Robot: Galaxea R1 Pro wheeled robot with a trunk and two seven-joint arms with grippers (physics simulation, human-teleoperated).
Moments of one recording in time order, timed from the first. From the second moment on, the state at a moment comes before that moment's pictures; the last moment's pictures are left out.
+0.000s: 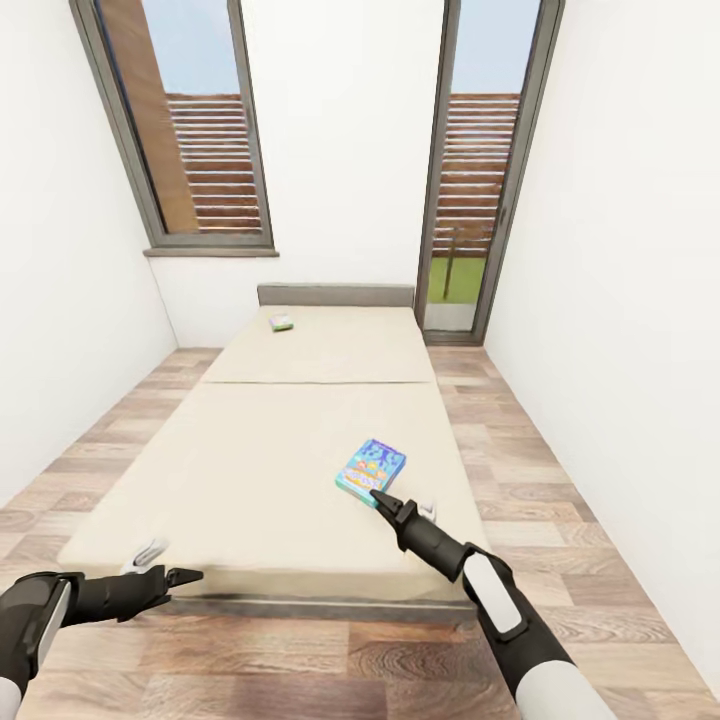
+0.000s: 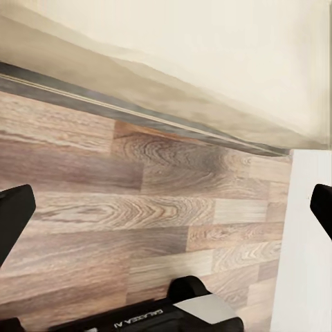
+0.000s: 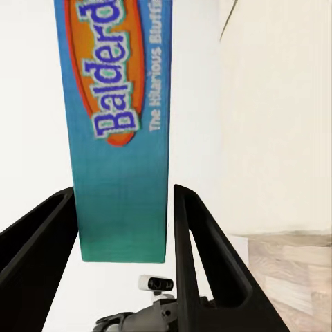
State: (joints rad) left arm -0.52 0.31 0.42 -0.74 -0.15 0.89 -0.99; right arm -0.53 0.11 -0.02 -0.79 -0.93 0.62 0.60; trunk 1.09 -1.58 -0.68
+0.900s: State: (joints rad) left arm -0.52 0.32 0.42 -0.74 -0.15 0.89 -1.00; right arm -0.53 0.11 -0.02 -0.80 -0.93 0.62 0.60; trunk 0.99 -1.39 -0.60
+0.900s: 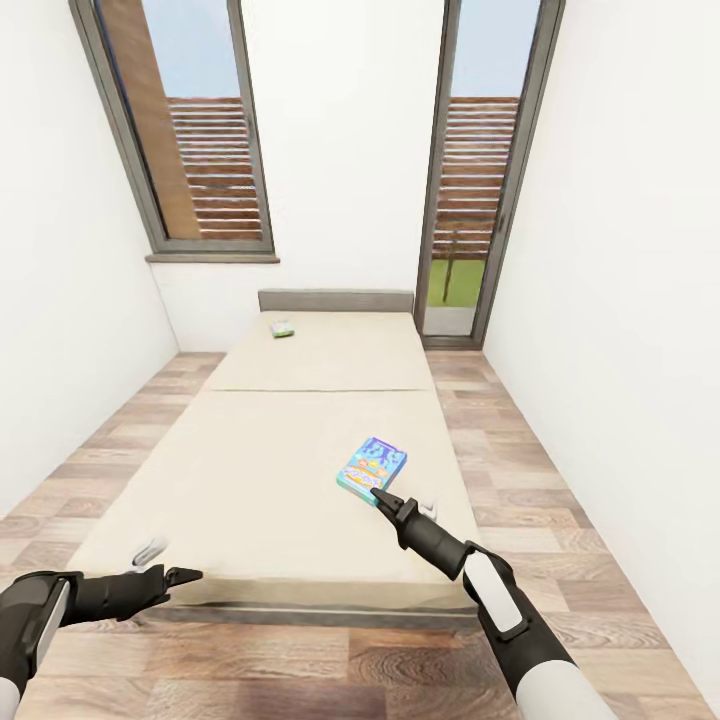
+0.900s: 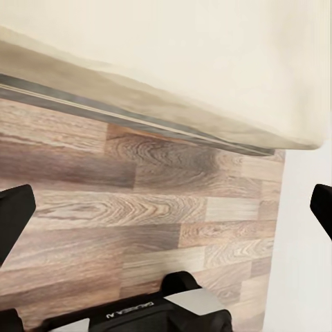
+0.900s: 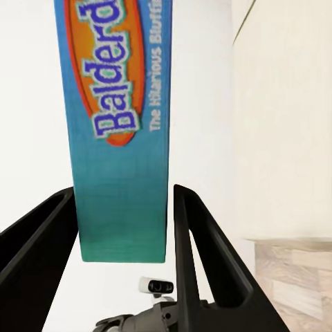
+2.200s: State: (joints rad) left arm -0.52 0.31 0.42 -0.74 -0.15 0.89 -0.99; right arm -0.53 0.11 -0.02 -0.79 -0.93 0.61 0.60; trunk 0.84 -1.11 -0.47
